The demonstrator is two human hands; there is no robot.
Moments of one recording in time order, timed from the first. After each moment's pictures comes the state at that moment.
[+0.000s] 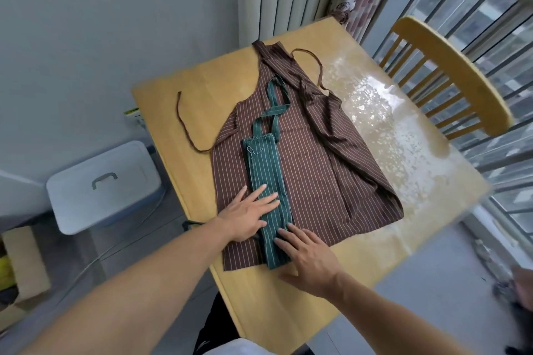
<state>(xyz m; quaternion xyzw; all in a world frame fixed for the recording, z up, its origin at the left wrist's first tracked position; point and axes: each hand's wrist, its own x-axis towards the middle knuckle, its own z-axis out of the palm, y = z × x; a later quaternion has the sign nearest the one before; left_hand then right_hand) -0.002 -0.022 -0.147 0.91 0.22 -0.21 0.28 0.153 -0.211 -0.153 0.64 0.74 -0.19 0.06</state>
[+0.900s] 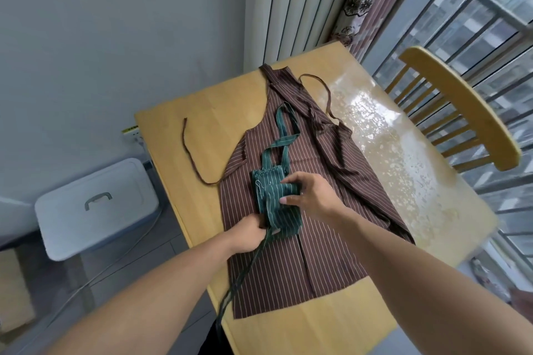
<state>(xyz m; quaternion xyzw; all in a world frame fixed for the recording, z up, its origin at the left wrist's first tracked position) 0.009 0.034 -0.132 0.64 0.37 -0.10 0.67 0.202 -0.007 -0.065 0.74 0.43 -0.46 -0.24</state>
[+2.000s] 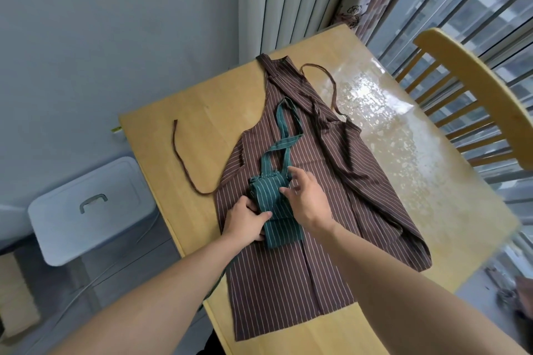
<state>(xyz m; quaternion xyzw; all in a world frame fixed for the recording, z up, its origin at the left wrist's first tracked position) 0.032 0.069 -0.160 0.53 0.61 0.00 0.59 0.196 0.020 -0.135 0.83 0.41 -0.31 -0.22</state>
